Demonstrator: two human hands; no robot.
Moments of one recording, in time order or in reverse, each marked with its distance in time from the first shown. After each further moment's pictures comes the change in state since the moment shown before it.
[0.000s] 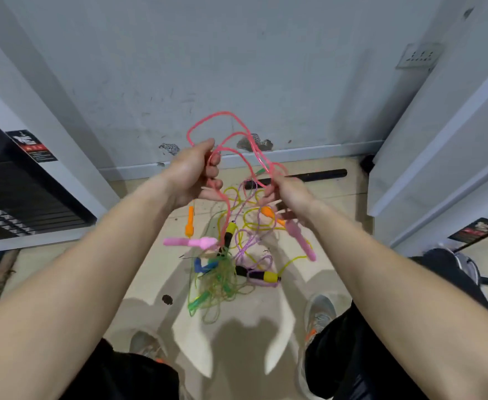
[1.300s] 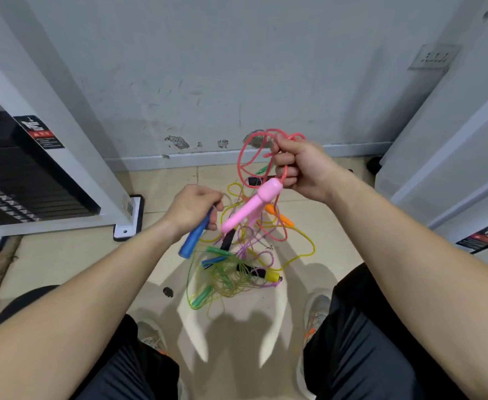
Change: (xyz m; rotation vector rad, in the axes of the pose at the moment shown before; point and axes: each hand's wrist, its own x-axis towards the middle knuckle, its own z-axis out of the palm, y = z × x) left_hand 0.002 -0.085 -0.020 0.286 0.117 0.175; right_hand -0.014 -0.053 -0.010 0.401 -0.421 -0.131
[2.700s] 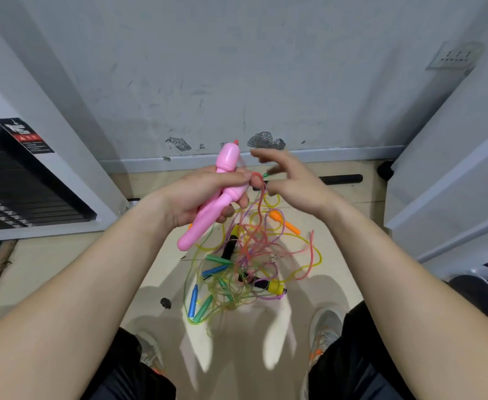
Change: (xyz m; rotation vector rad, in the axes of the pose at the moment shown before) left_hand 0.018 0.065 -0.006 -0.221 -0.409 -0.074; right_hand 0.030 0.023 -0.011 -0.818 0.081 -0.269
